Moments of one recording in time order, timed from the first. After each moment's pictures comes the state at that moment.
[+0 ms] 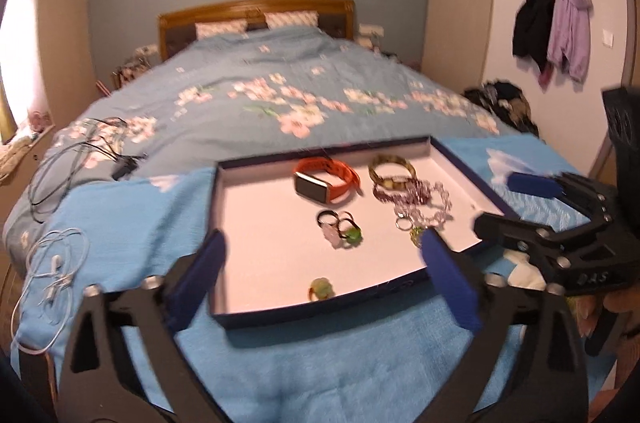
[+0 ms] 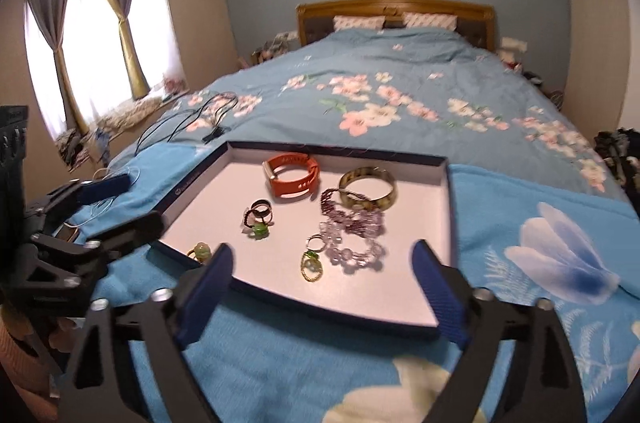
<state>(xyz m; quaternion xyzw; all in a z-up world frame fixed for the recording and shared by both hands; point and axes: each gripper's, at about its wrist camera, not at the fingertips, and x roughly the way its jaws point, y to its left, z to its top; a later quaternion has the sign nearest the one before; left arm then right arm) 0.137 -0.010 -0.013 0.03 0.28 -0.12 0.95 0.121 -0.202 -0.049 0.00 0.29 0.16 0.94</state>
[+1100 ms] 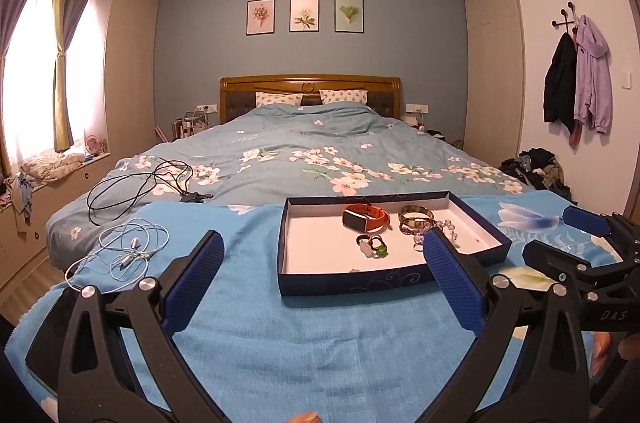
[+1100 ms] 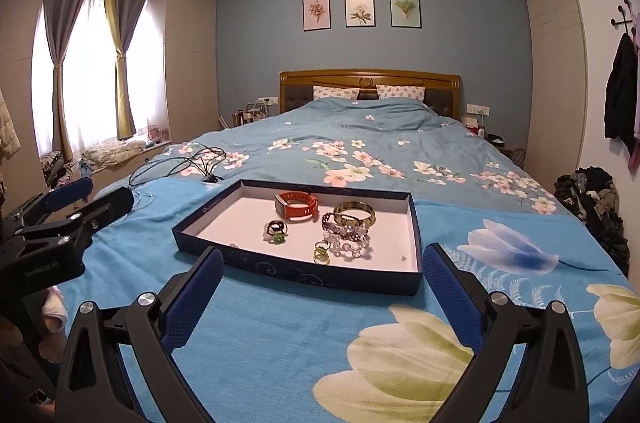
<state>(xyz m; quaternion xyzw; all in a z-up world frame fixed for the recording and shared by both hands) 0.004 0.014 0.010 0.00 0.14 -0.03 0.99 0.023 -0.191 -0.040 0.00 0.18 0.12 0.98</state>
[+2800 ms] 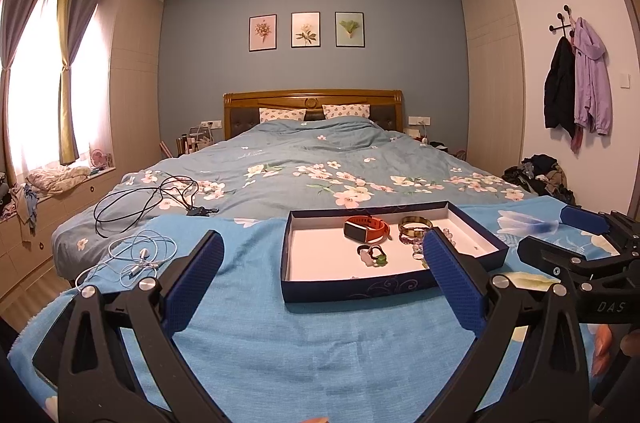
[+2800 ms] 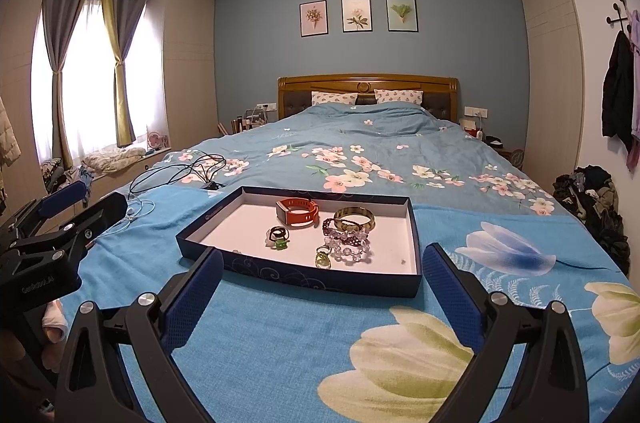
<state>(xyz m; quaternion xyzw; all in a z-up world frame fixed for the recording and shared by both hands) -0.012 0.009 0.017 0.01 0.11 -0.02 0.99 0.019 -0.189 -0.038 0.00 0.17 0.12 0.98</state>
